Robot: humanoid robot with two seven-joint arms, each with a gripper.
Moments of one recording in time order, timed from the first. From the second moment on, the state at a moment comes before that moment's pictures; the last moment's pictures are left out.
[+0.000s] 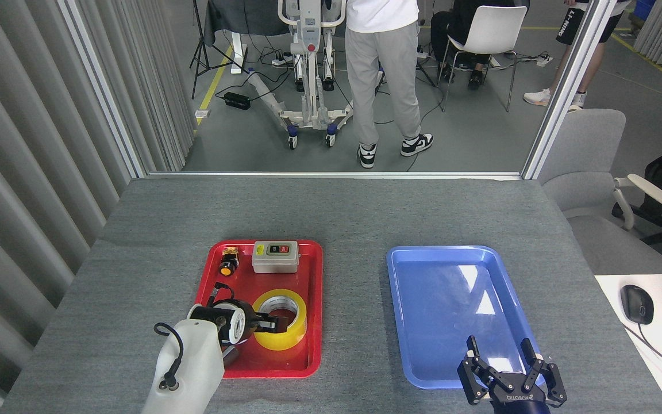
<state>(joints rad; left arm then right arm) -0.55 -0.02 -0.17 -0.97 -1.39 0.00 -0.88 0.15 -0.11 0.06 -1.55 1.30 0.05 -0.14</state>
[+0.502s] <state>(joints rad) -0.55 -0.03 -0.18 -0.96 -1.38 0.00 -0.85 0.15 -0.12 0.06 -1.55 1.30 0.05 -0.14</state>
